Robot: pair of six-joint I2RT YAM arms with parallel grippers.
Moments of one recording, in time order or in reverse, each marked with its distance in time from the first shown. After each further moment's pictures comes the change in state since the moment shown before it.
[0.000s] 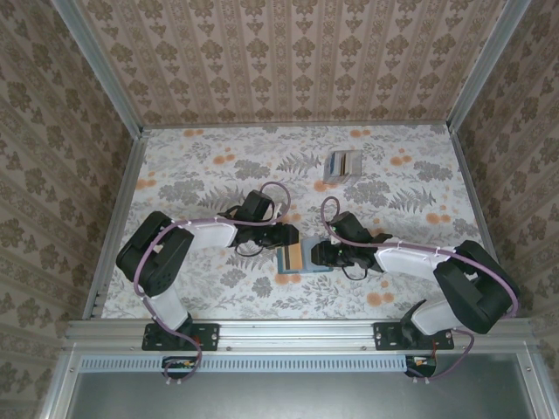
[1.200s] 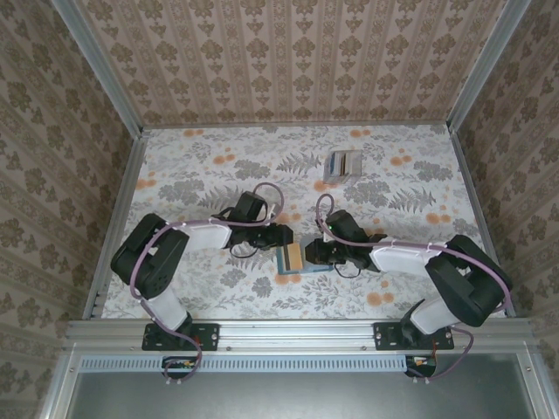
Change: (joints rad) left arm 0.047 -0.040 -0.056 0.013 0.021 0.000; right arm 0.023 0.055 0.008 0.166 -0.109 0.057
